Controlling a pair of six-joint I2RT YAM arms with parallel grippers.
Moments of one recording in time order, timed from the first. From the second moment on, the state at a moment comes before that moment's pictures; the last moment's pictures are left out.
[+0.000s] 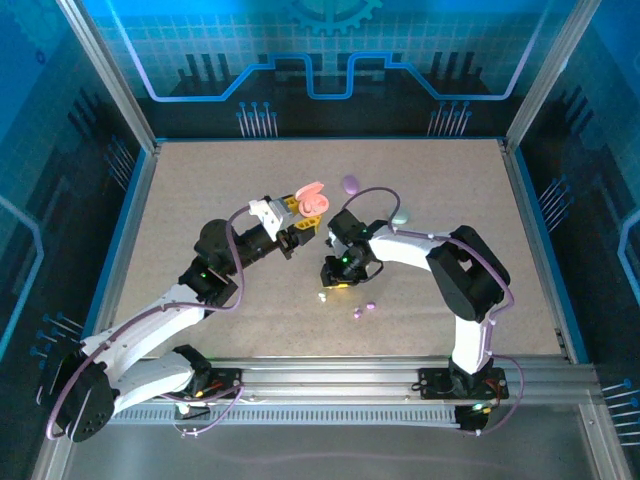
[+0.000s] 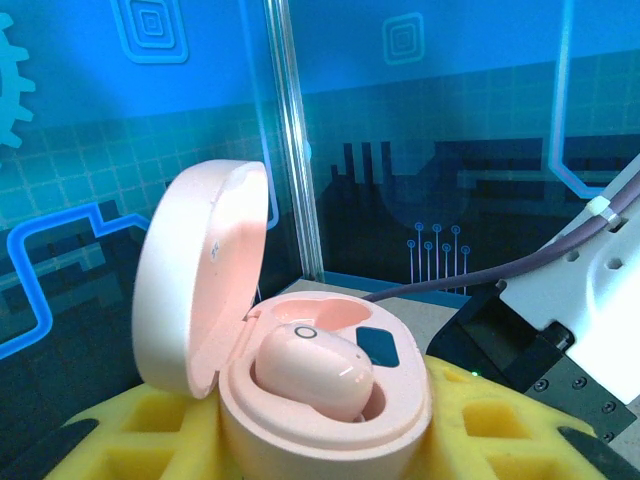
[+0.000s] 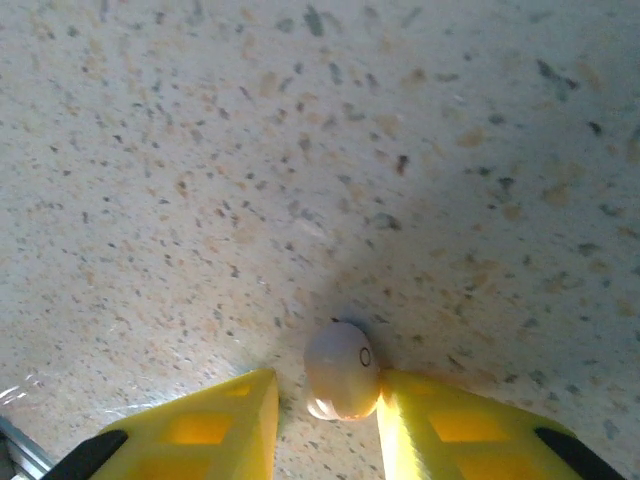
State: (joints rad) left arm -0.58 1.05 0.65 0.55 0.33 0.07; right arm 0.69 1.89 1.17 -0.57 -0.38 0.54
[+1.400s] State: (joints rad) left arm -0.58 1.05 0.65 0.55 0.33 0.07; right arm 0.79 1.92 1.26 -0.69 -0.39 0.48
